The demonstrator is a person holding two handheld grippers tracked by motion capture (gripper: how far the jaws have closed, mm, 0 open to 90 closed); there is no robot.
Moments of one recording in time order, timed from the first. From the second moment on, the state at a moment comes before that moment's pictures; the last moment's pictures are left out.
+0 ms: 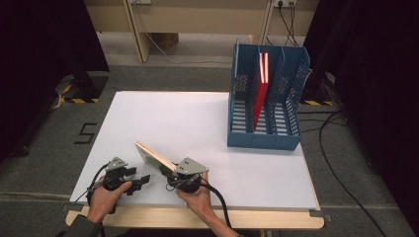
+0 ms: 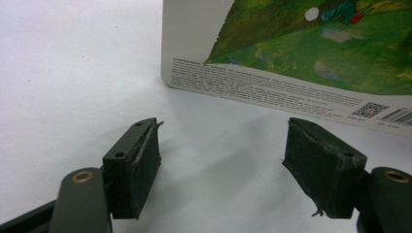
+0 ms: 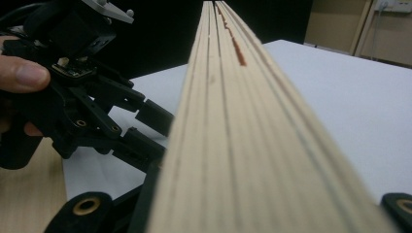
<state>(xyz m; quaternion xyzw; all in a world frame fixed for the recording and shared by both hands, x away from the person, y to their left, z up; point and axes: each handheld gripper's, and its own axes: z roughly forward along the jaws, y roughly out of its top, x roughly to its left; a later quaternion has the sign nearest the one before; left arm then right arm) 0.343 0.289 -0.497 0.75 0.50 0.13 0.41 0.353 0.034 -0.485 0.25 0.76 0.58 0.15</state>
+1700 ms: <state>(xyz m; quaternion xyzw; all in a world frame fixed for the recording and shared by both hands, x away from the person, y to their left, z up) 0.344 0.291 -0.499 0.77 0.49 0.18 0.37 0.353 -0.088 -0.401 0.30 0.70 0.60 0.22</state>
